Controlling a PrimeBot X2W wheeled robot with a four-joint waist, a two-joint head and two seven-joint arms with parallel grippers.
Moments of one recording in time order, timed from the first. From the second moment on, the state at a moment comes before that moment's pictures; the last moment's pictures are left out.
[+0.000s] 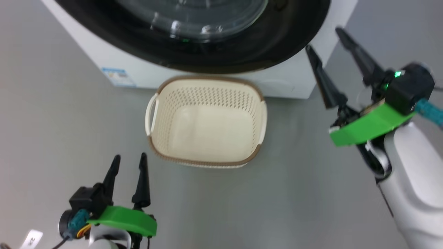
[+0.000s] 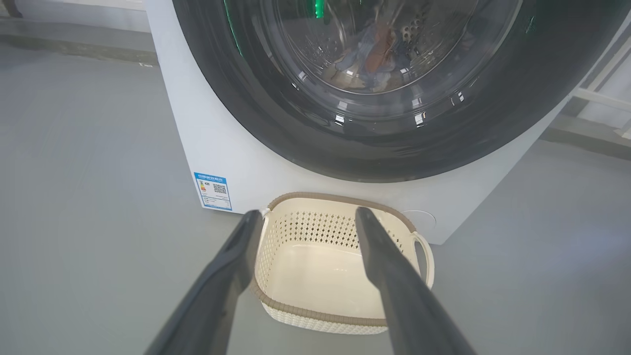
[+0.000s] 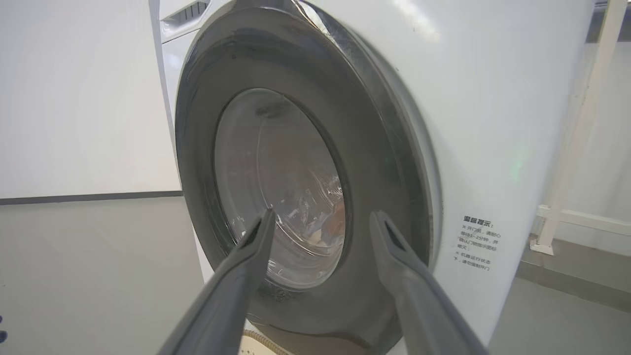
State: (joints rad) left arm -0.19 0.03 -0.18 0.24 -0.34 -0.01 -0.26; right arm -0.64 -0.31 0.30 0.20 0.34 0.14 -0.26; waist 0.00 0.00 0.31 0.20
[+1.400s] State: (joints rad) left arm 0.02 0.04 -0.05 0.26 -0.31 -0.03 -0.26; right arm 0.03 -0.17 -0.04 0.10 0.27 0.14 -0.26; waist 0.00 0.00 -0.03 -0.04
